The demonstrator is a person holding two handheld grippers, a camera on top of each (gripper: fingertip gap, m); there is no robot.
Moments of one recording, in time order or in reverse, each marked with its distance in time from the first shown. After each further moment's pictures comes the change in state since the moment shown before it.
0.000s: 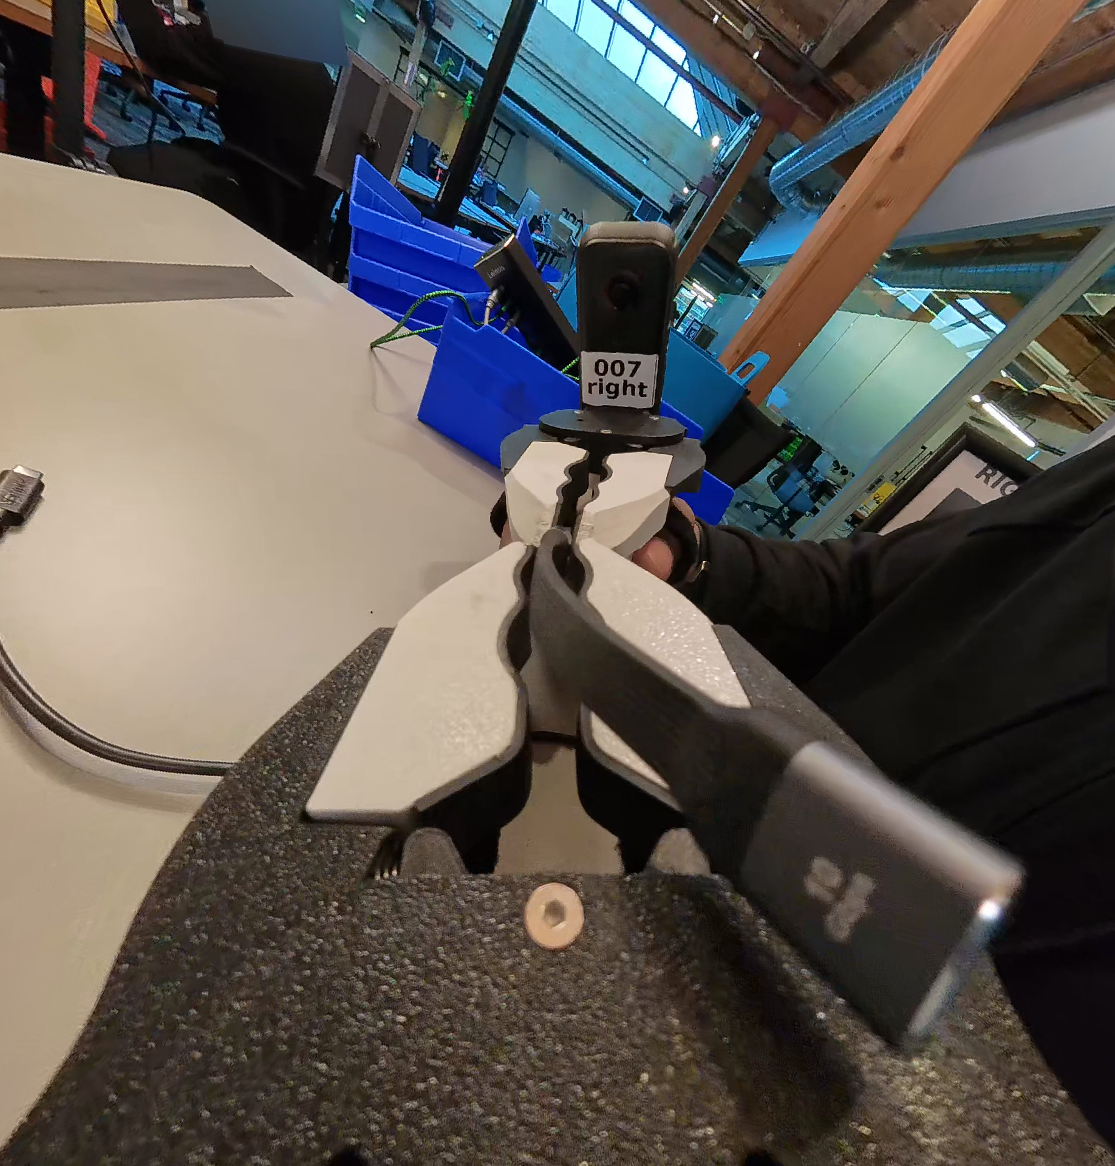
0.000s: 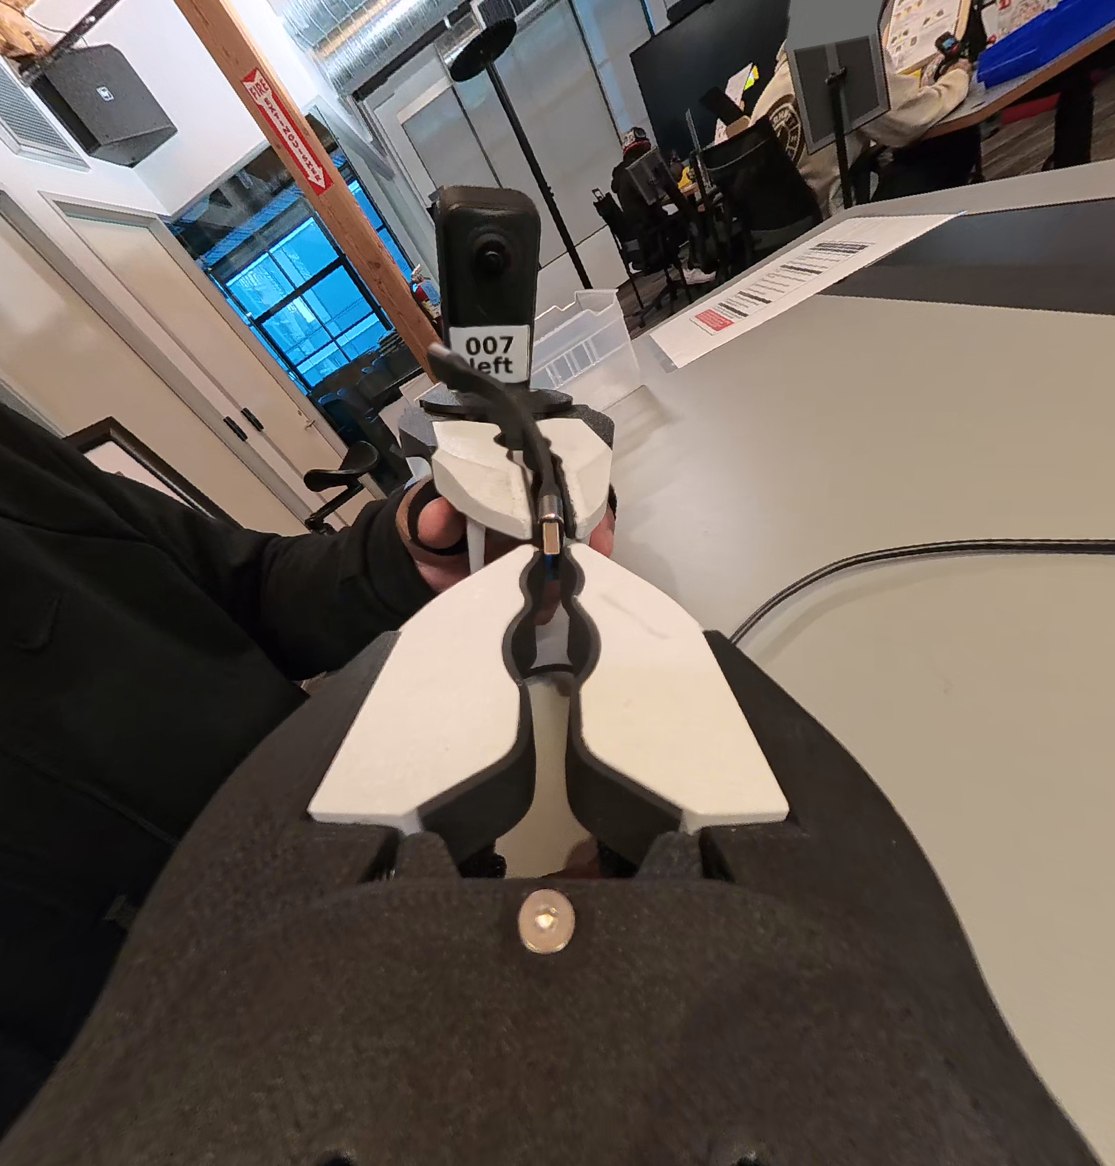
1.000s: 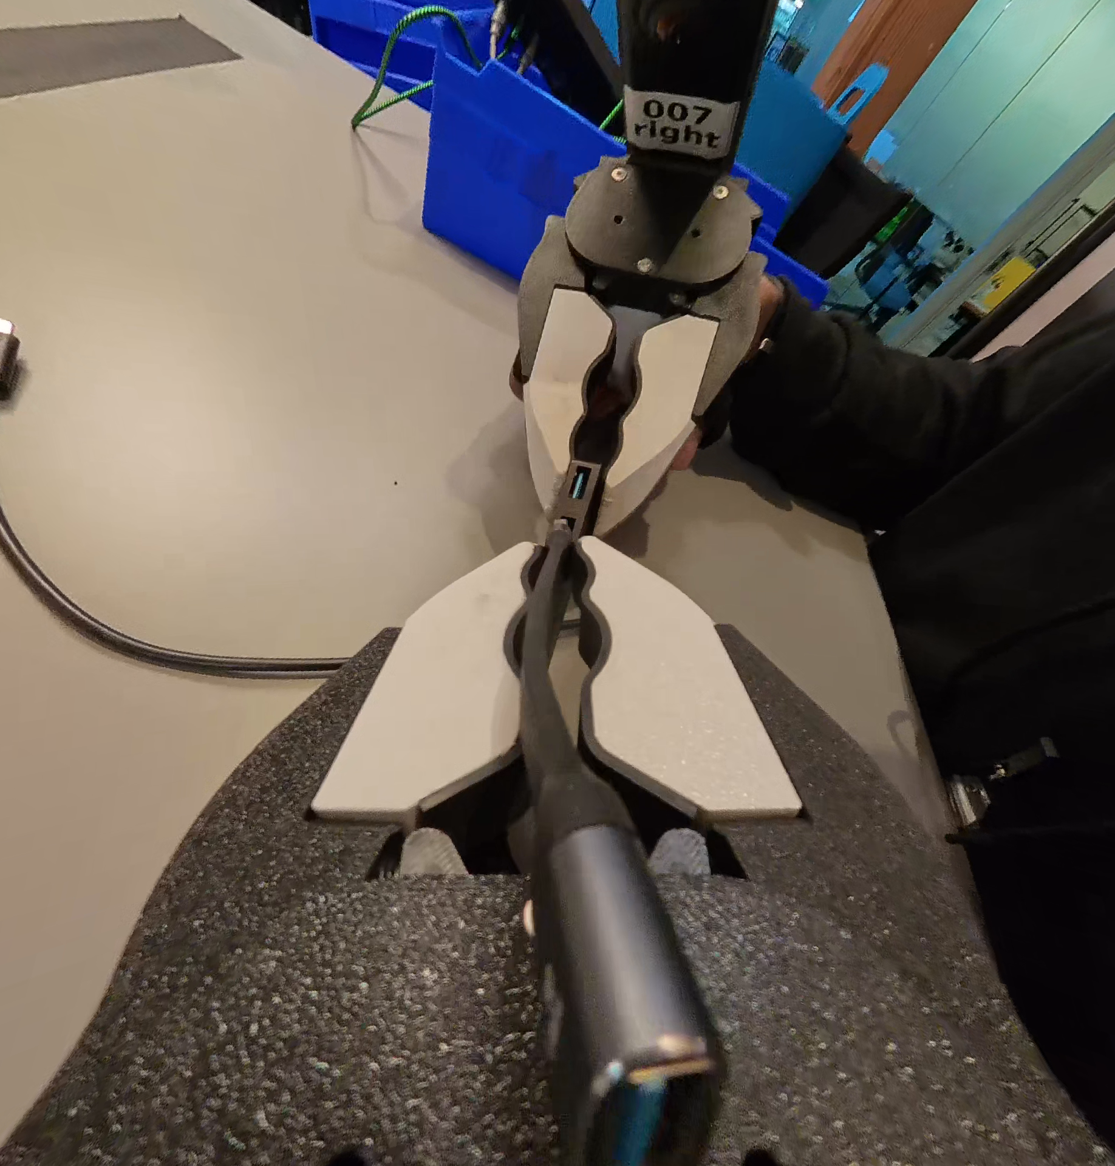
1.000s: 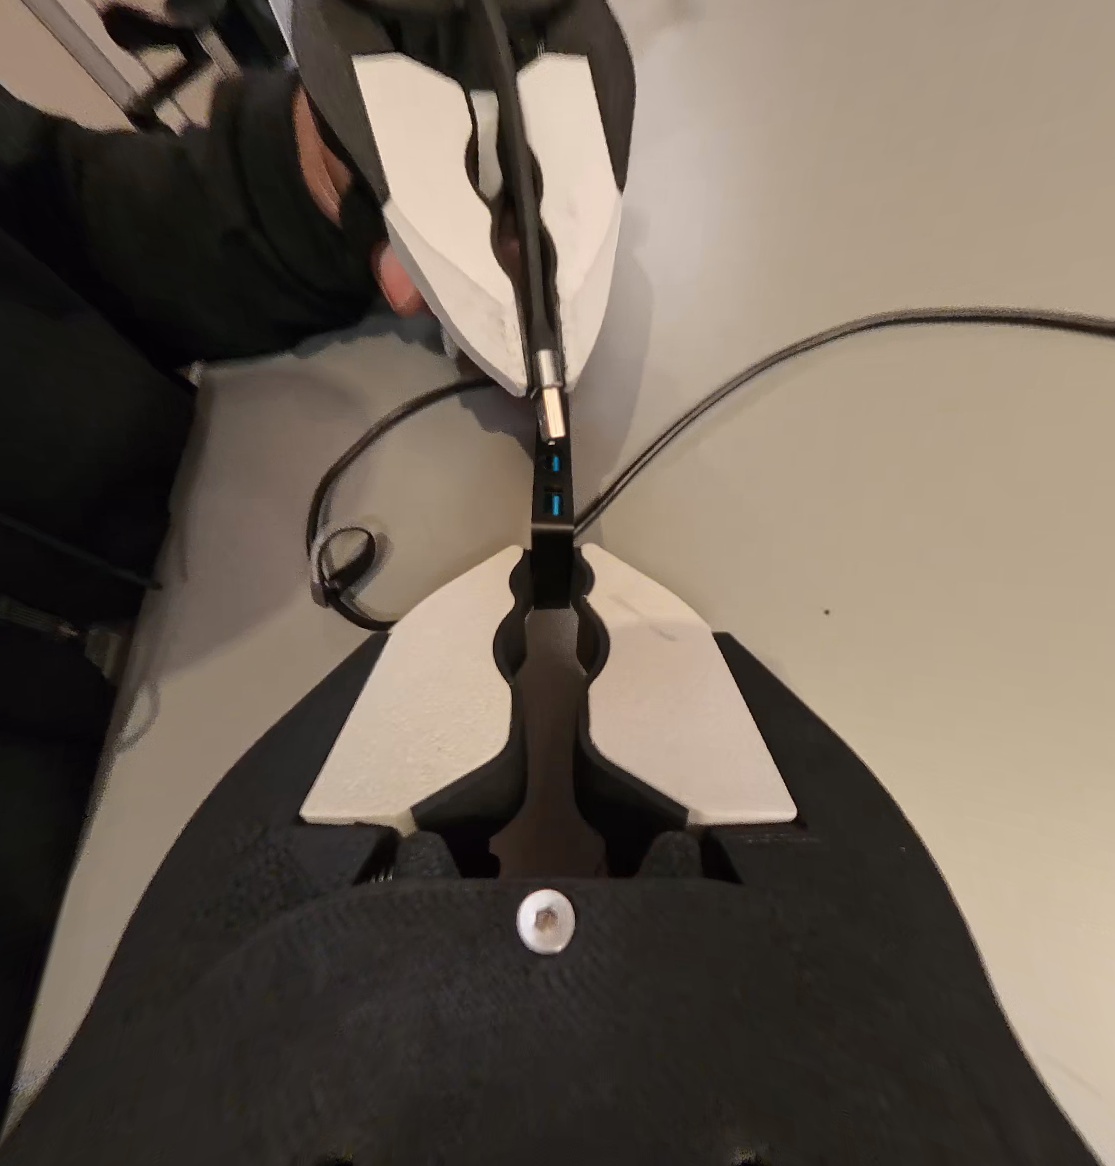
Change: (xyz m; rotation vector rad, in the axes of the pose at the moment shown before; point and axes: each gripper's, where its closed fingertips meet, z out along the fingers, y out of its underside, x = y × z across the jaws) left arm -0.015 0.050 0.000 -0.317 -0.055 0.103; right arm 0.020 0.073 -0.035 -0.532 0.057 -0.158
